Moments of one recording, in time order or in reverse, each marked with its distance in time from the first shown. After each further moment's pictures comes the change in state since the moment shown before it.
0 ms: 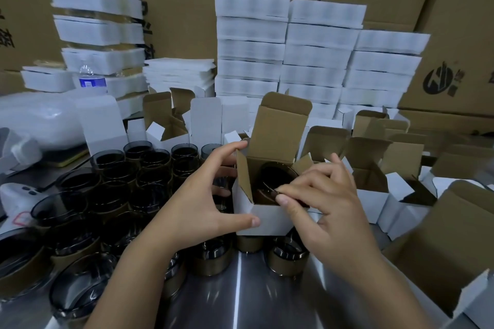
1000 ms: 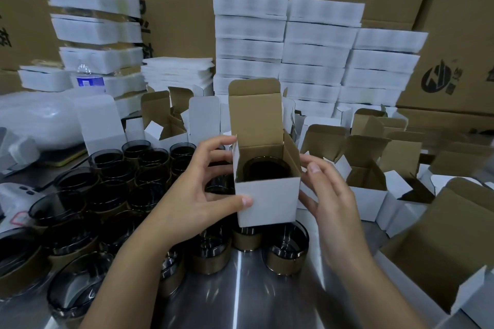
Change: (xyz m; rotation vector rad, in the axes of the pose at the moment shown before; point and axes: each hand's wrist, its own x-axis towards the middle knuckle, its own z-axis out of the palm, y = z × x) left_hand 0.001 -0.009 -0.003 -0.303 0.041 -0.011; right_hand 0.001 0.000 0.011 0.763 0.078 0.672
